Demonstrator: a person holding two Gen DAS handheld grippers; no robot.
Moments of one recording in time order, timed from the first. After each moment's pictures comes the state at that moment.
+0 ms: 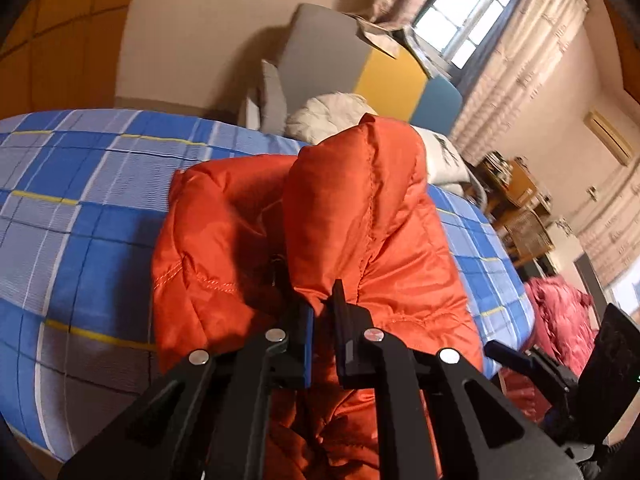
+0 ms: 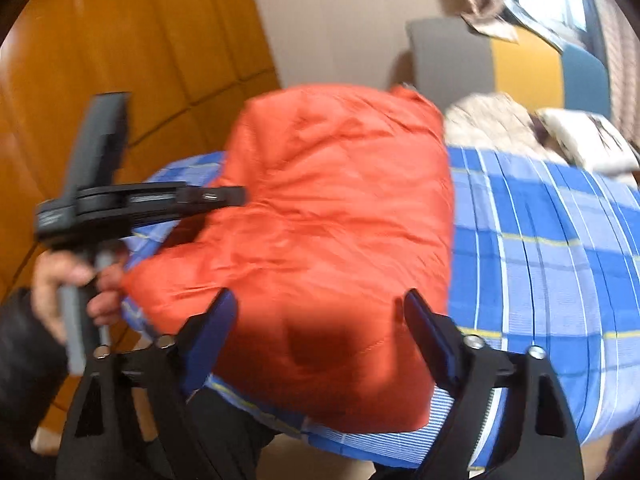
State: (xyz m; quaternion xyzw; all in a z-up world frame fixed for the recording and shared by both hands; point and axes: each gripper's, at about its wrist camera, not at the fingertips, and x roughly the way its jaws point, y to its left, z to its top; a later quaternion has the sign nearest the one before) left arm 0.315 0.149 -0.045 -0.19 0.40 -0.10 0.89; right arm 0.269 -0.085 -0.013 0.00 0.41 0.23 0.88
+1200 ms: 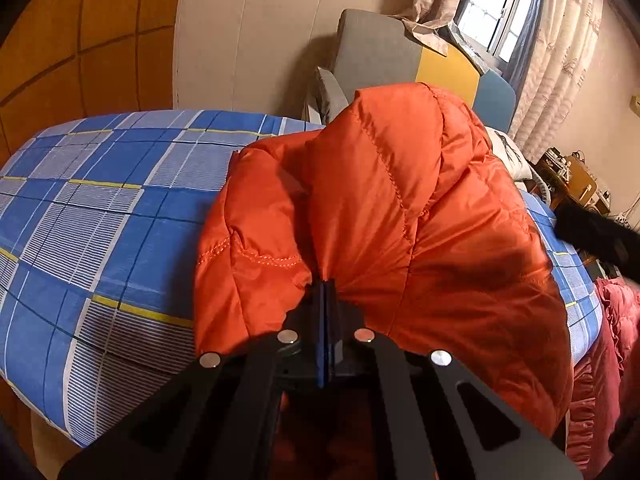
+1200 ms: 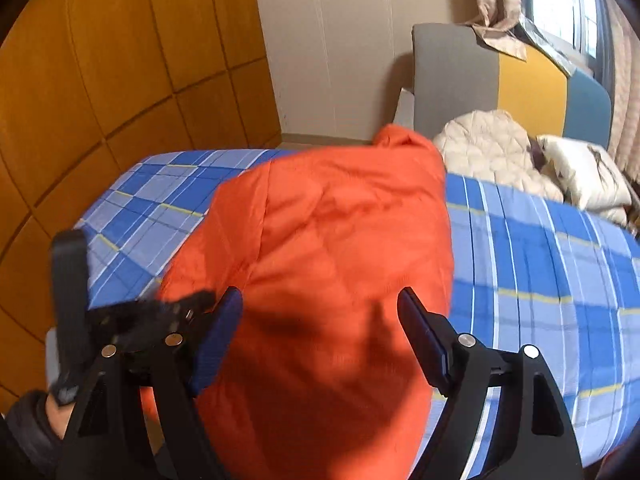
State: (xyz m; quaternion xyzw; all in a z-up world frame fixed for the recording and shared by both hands) left arm 0.296 0.150 -0.091 -0.13 0.39 0.01 0.91; right arm 0.342 -0.019 0.019 -0.07 0.40 0.20 0.89
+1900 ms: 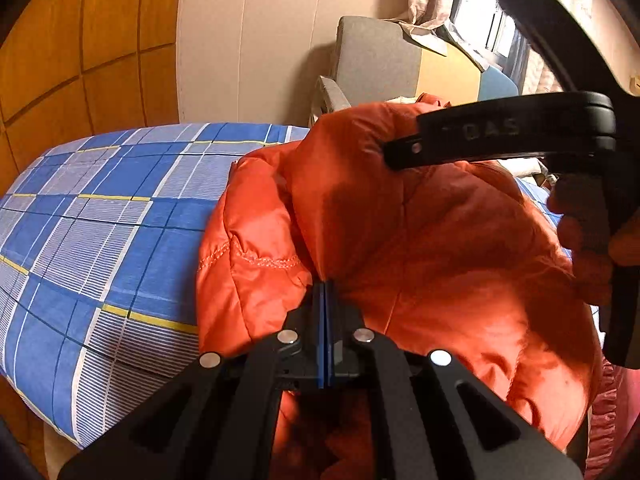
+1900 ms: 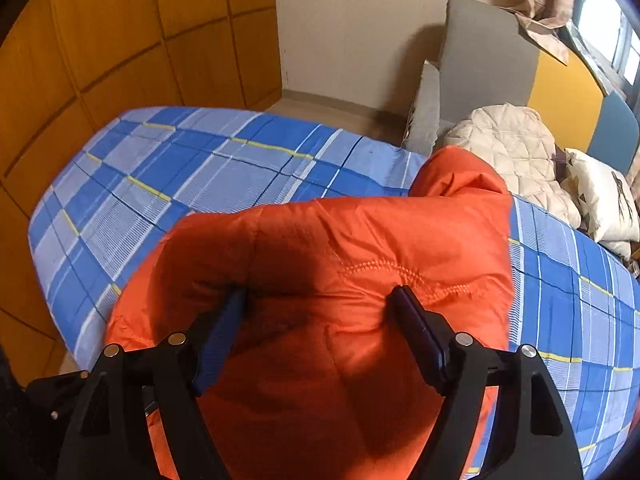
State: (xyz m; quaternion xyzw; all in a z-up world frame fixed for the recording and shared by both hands) left arm 0.291 0.144 -0.096 -0.09 0.38 0.03 0.92; right arm 0.433 0.048 -0.027 -0.13 0.47 0.20 0.85
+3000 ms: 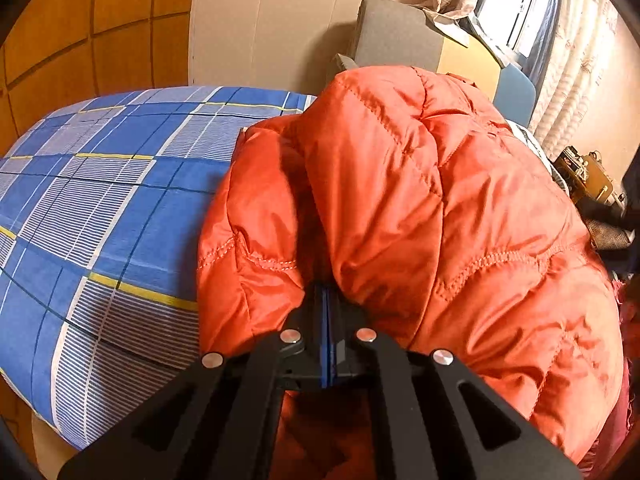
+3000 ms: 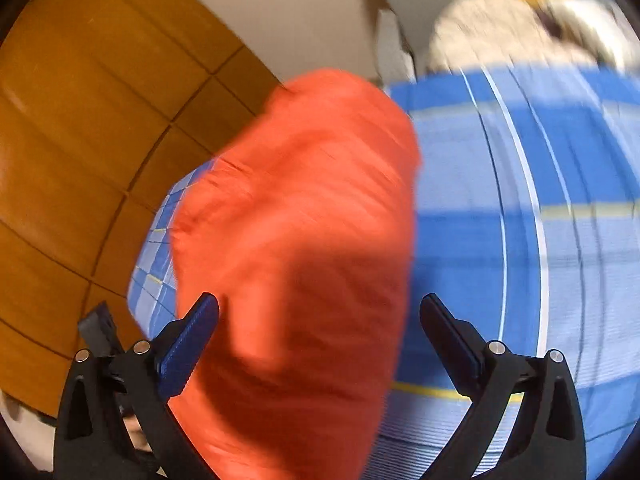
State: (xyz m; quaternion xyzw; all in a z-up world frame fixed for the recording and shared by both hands) left arm 0.302 0.160 -0.124 -0.13 0.41 0.04 0.90; right arm 0.411 -0.132 -0.076 0.20 0.52 0.29 0.78
